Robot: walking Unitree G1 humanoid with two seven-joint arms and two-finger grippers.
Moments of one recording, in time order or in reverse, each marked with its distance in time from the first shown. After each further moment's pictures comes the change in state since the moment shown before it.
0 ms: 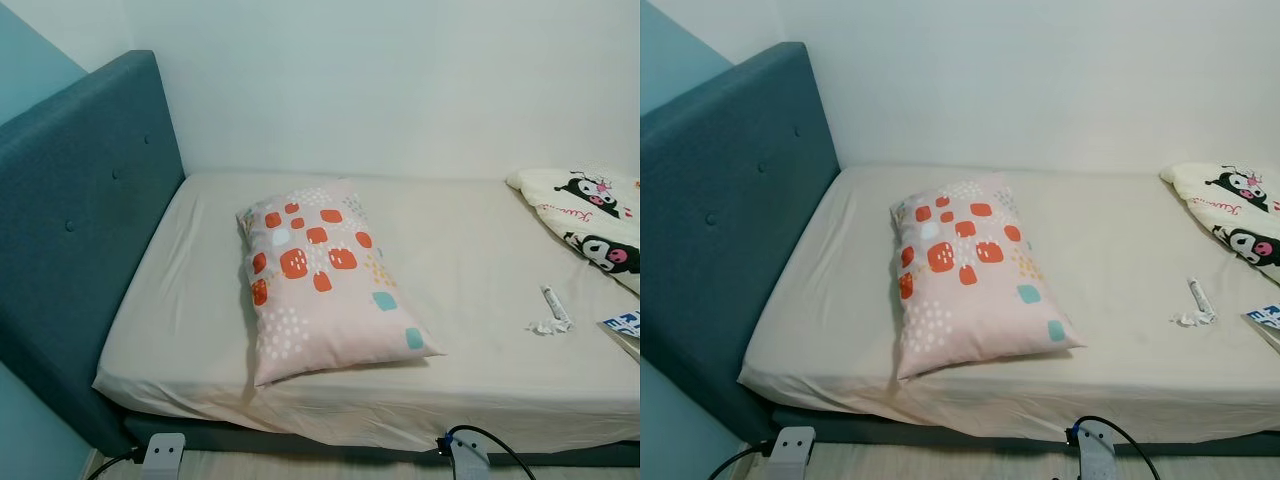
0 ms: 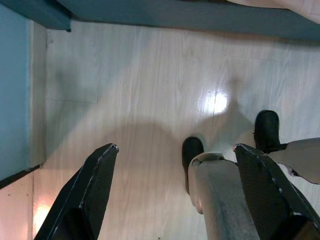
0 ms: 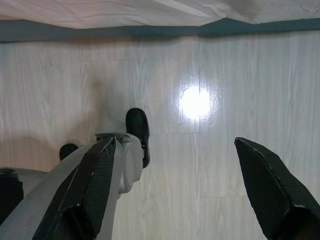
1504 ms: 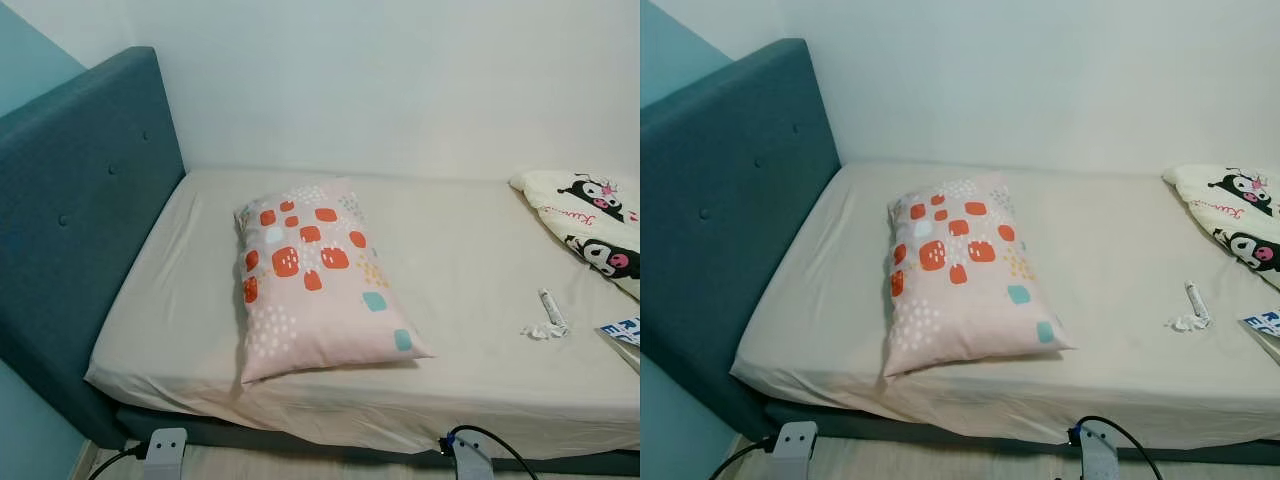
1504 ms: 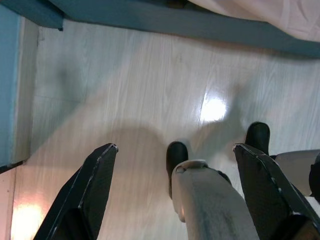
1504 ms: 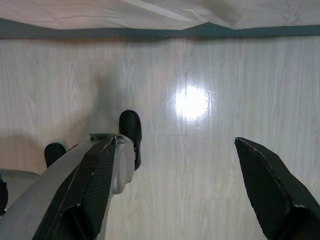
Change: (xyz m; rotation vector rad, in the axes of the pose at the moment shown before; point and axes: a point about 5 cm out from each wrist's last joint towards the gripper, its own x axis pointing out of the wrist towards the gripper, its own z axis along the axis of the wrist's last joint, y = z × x) left arm 0.001 -0.004 0.008 -0.033 -0.034 0.023; right arm 0.000 -0.003 0.000 -0.003 0.000 -0.013
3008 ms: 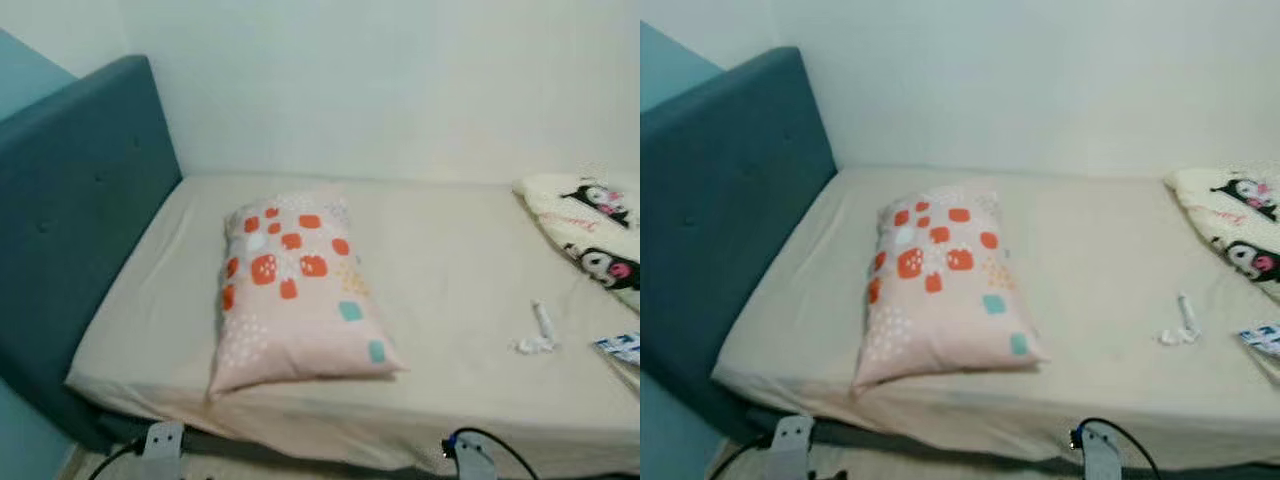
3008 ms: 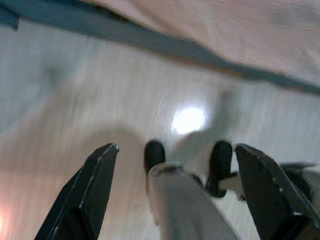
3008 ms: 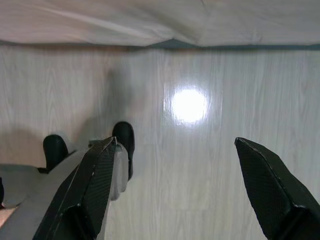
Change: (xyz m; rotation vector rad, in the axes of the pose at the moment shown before) left arm 0.001 -0.004 0.005 -0.078 -0.019 -0.086; right arm 0.000 0.002 -0.004 0.001 0.006 0.000
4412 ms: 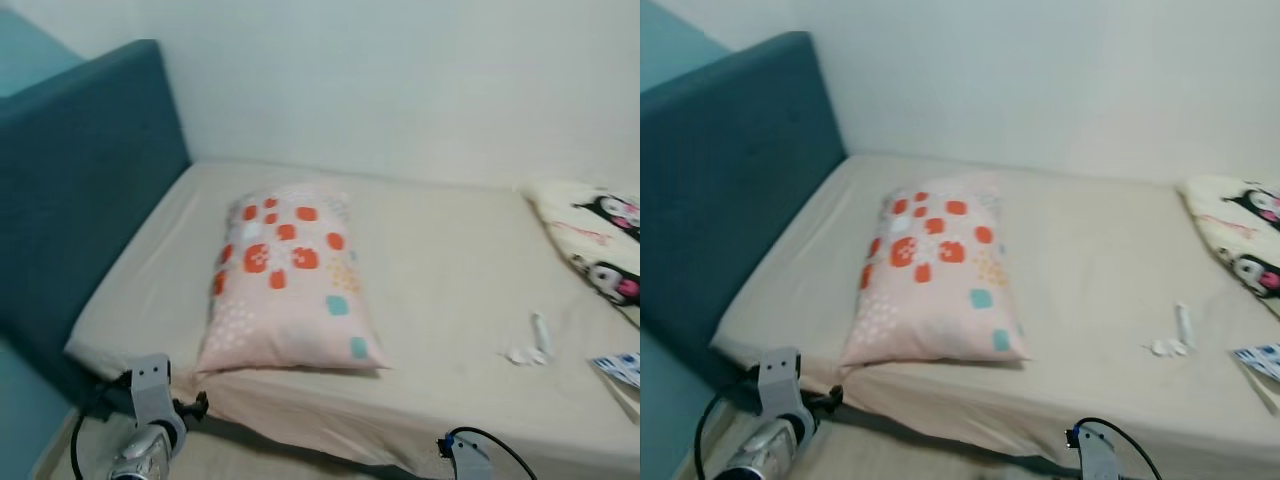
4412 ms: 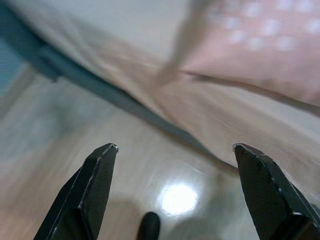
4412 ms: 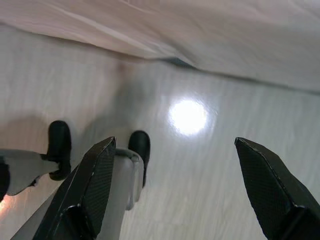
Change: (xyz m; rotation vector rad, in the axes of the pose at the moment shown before) left arm 0.004 0.005 0.093 -0.113 -0.323 0.034; right arm 0.000 -0.001 0.007 -0.039 -0.042 0.041
